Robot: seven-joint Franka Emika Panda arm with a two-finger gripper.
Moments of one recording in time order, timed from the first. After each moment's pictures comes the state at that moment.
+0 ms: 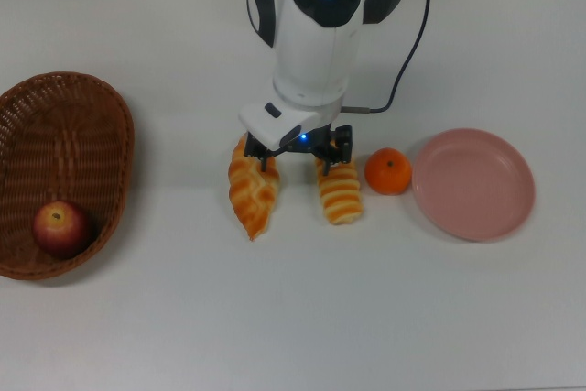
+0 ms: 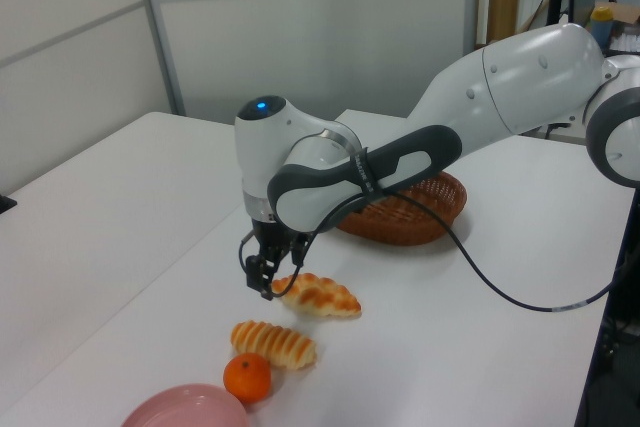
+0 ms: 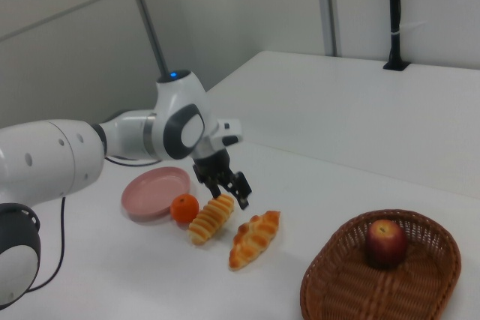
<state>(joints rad) 0.01 0.45 0.22 -1.60 -0.22 2.11 0.30</state>
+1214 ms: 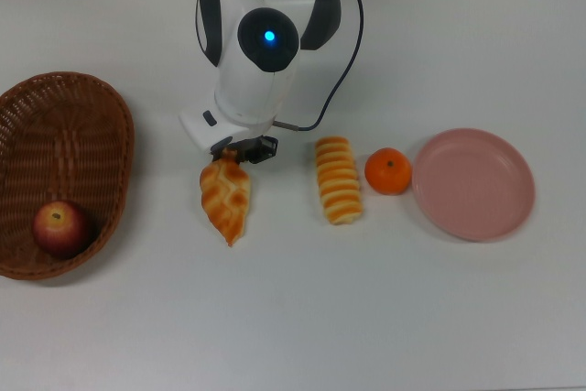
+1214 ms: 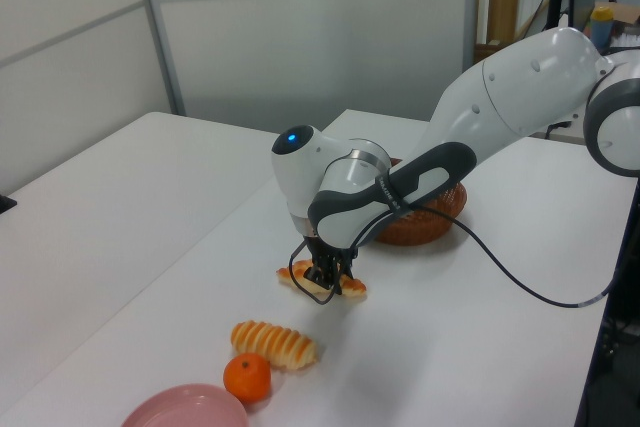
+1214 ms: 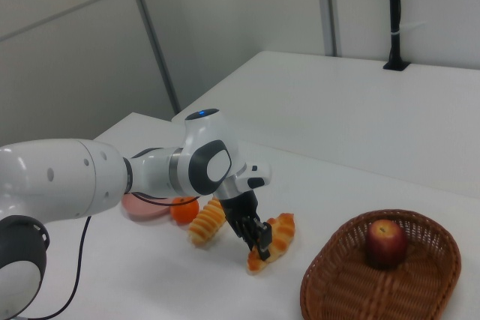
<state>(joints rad) -0.08 0.45 0.20 -1.74 -0.37 2.11 0.41</state>
